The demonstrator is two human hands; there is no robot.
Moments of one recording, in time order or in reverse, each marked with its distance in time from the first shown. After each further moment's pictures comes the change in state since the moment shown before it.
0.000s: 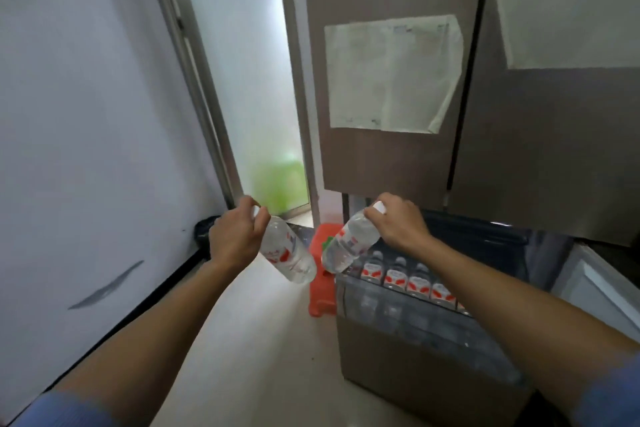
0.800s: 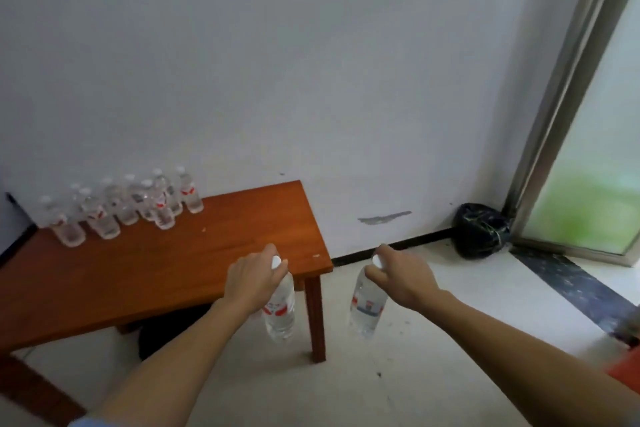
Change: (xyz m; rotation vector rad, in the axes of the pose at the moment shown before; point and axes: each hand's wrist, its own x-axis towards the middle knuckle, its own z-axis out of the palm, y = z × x) left_hand -0.253 -0.546 -0.326 0.505 -0.074 -0.670; right_hand -0.229 -0.484 0.444 -0.117 -0.612 -0.907
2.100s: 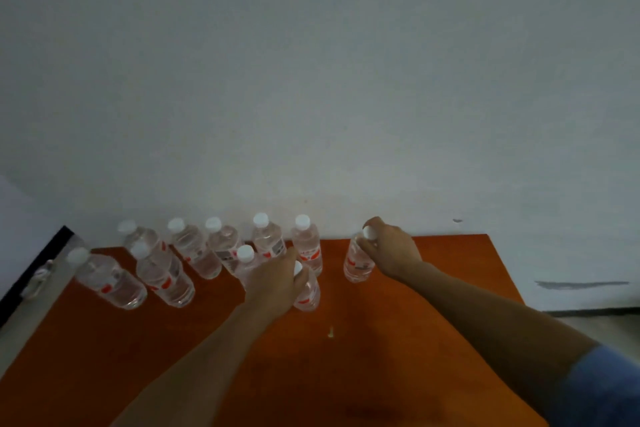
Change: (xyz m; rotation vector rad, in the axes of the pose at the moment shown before) left_hand 0.463 -0.523 0.095 -0.095 -0.143 -0.224; right_hand 0.689 -0.351 0.324 0.119 -0.202 -0.187
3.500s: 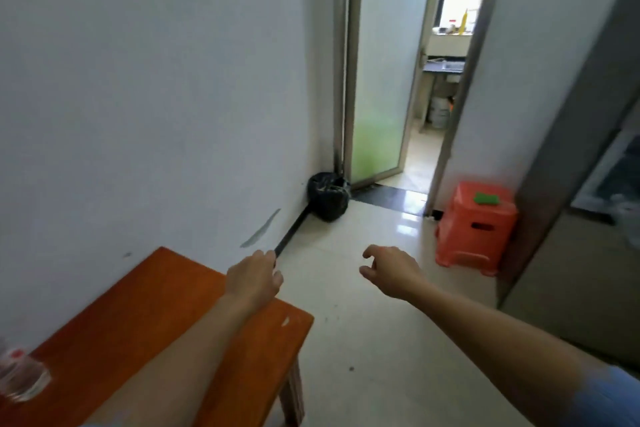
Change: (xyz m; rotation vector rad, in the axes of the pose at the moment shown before) left_hand -0.220 0.395 0.073 0.142 -0.203 1.027; right_hand -0.585 0.161 -0.129 -0.048 0.341 1.083
